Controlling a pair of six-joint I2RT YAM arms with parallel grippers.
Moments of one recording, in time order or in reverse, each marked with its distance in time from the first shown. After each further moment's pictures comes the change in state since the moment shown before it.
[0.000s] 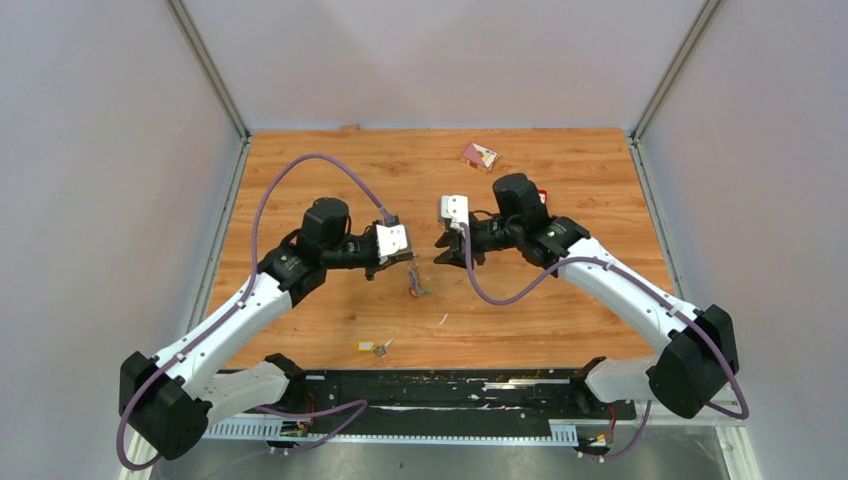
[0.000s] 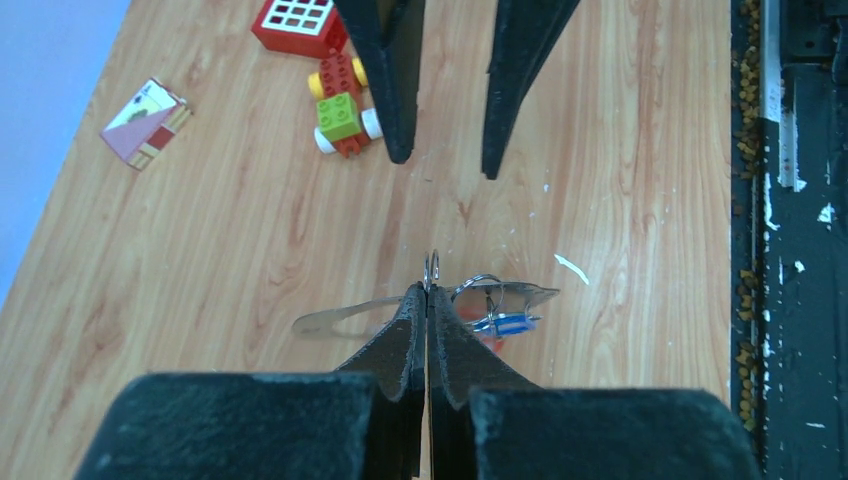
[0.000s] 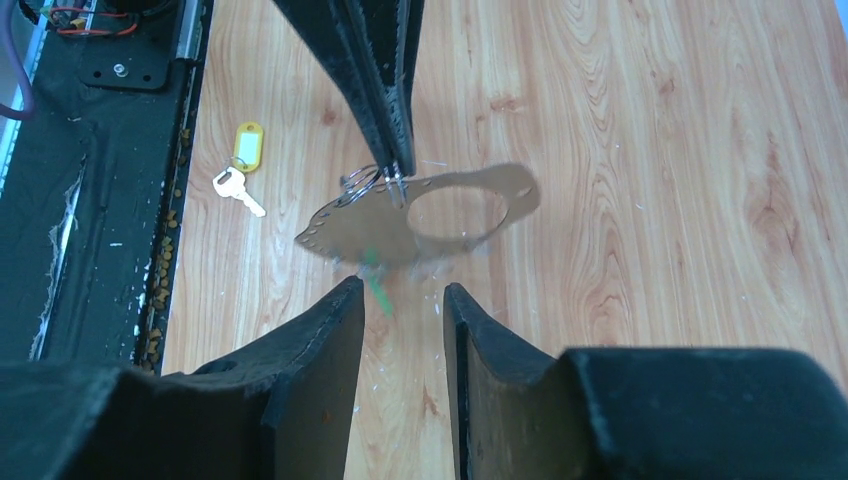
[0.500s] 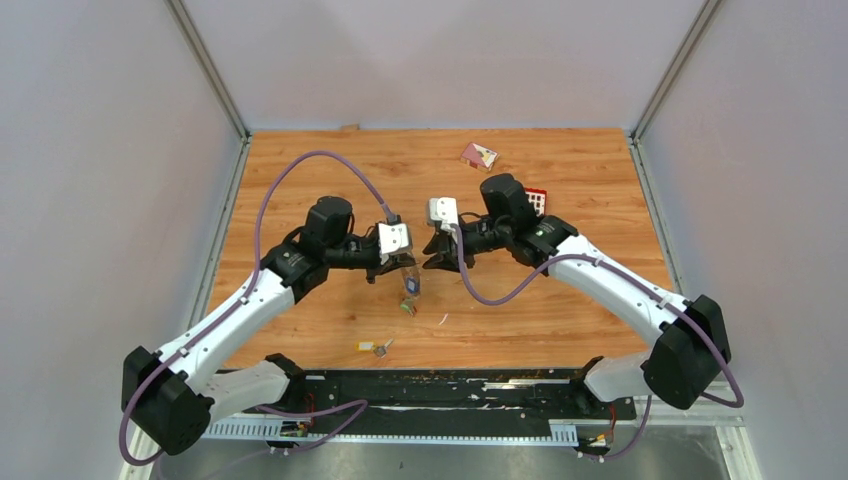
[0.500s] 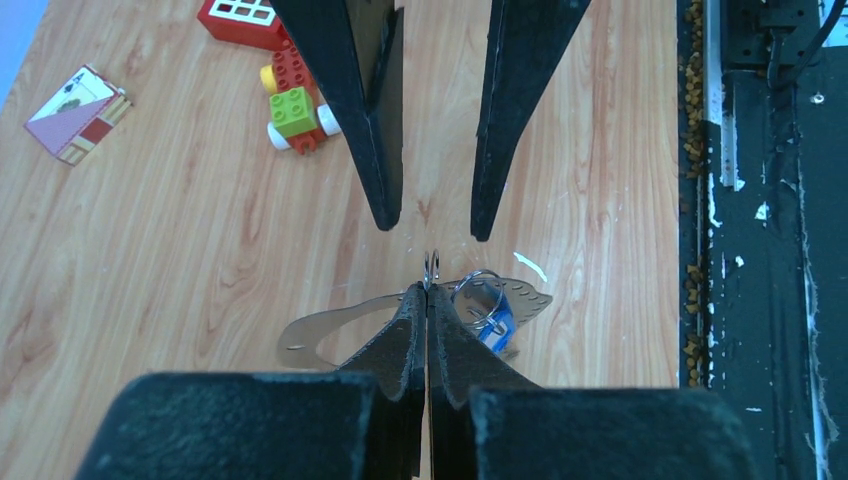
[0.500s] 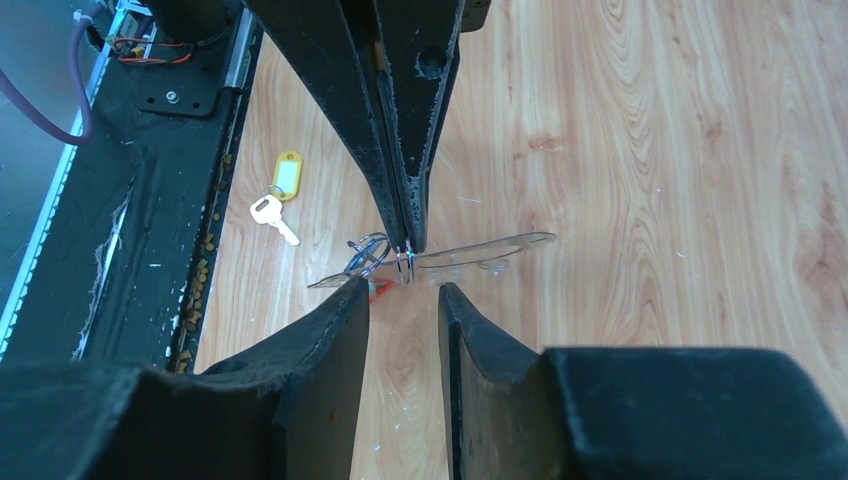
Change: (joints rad) left arm 0.000 0.025 0.018 -0.059 0.052 -0.031; right arm 0.050 0.057 0.037 0.037 -0.047 0.042
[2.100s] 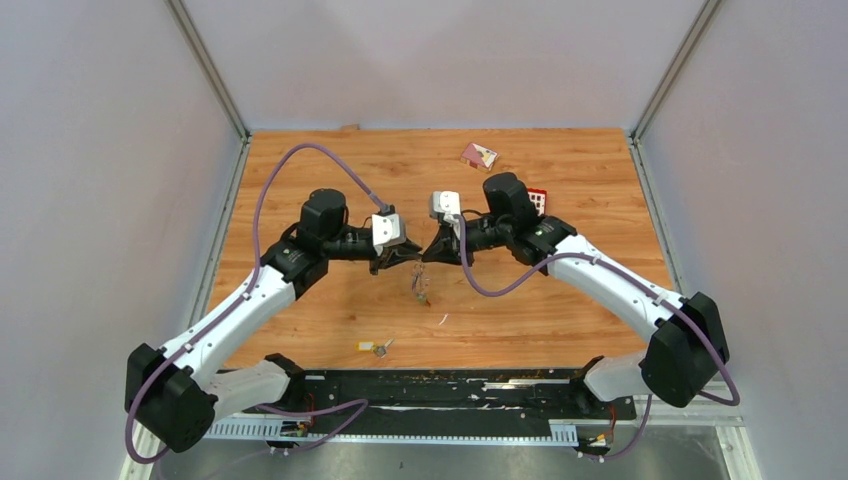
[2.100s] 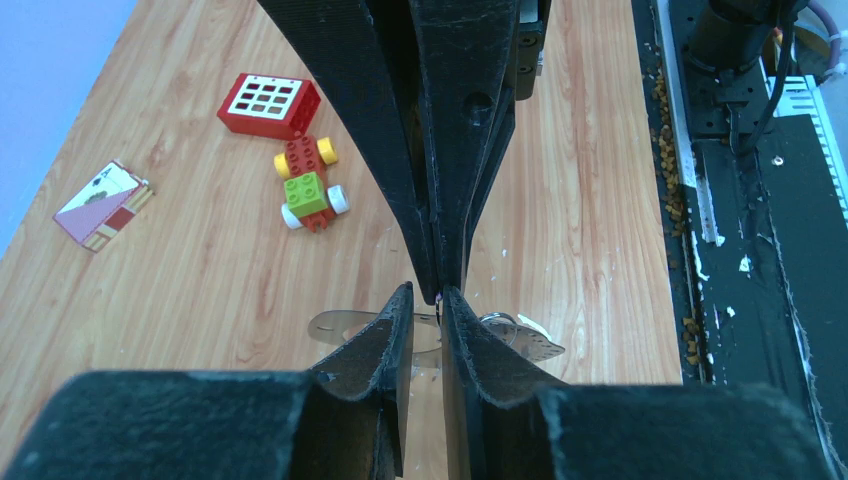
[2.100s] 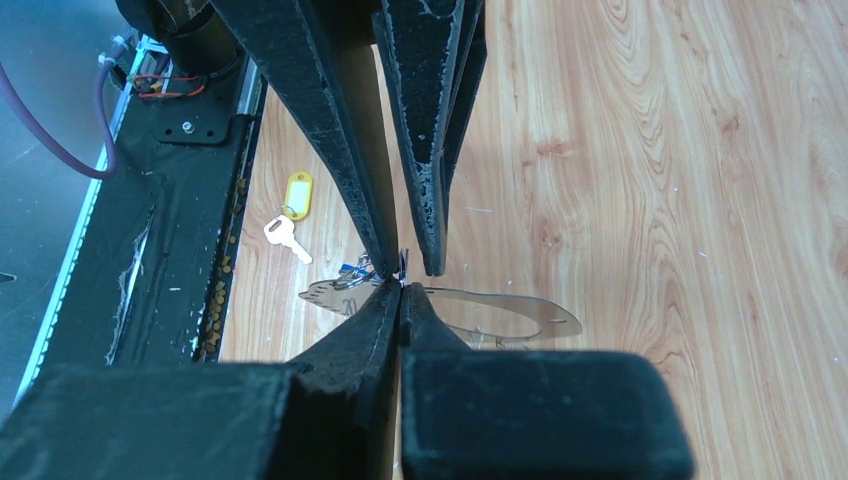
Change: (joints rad) left arm 0.039 0.024 -0.003 0.163 0.147 -0.062; right arm -0.015 0.018 -0.023 0.075 -0.038 0.101
